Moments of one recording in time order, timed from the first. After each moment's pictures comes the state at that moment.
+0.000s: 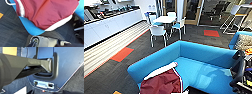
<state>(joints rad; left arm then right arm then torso) 0.96 2.51 -2.03 0.57 0.10 -0.82 -1.55 2.90 -2.43 0.07 0.17 -0.09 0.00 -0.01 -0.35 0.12</state>
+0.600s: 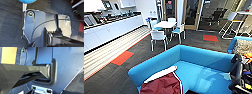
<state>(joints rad) 1.28 2.64 -2.12 0.82 0.09 -0.82 -1.56 2.95 -2.51 0.07 0.19 -0.09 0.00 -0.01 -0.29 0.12</state>
